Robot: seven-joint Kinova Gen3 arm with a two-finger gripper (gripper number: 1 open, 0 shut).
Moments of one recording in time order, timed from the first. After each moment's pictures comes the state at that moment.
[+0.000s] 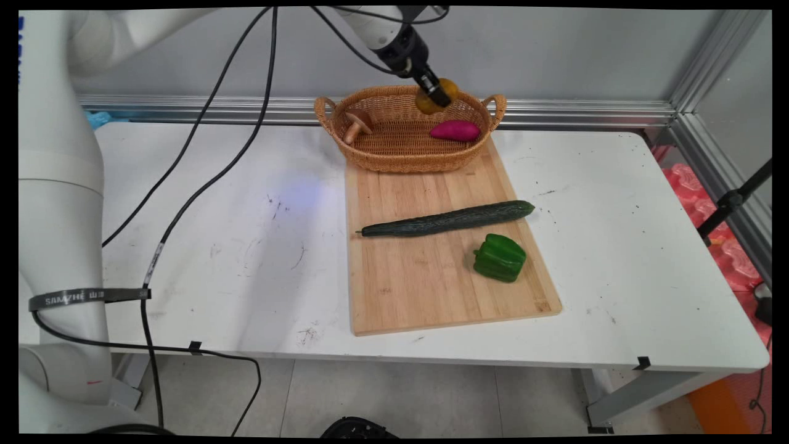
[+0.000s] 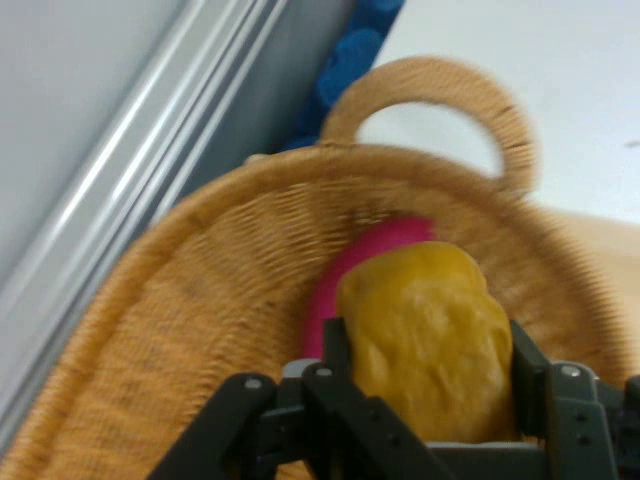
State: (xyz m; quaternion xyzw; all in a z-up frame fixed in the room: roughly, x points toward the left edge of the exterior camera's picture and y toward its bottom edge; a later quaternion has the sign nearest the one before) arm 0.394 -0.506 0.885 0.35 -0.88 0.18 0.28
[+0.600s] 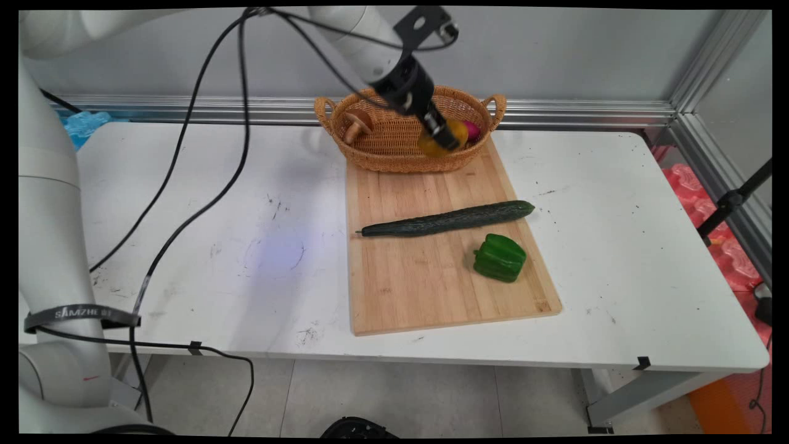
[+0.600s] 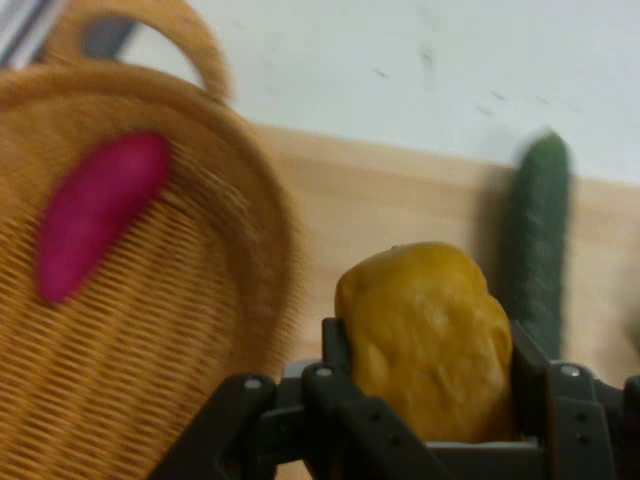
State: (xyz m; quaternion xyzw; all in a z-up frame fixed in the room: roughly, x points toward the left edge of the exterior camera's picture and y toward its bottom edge) arm 0.353 -0.395 0.891 0.33 -0.89 0.13 0.28
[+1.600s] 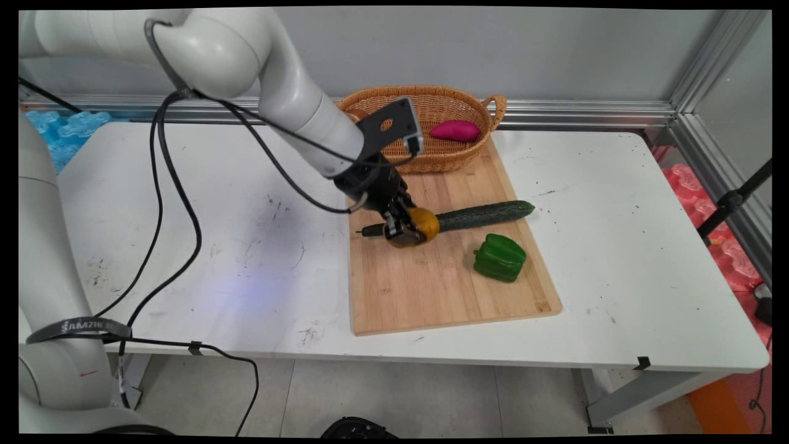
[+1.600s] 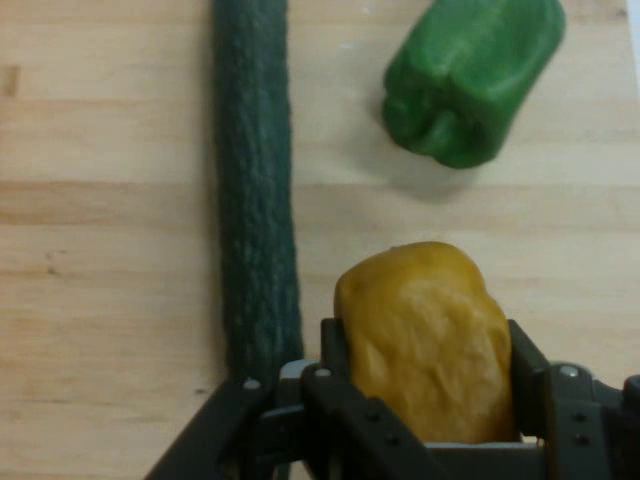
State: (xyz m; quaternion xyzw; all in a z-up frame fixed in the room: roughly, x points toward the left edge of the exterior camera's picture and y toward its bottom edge) arm 0.344 -0.268 0.840 0.25 -0.93 0.09 0.25
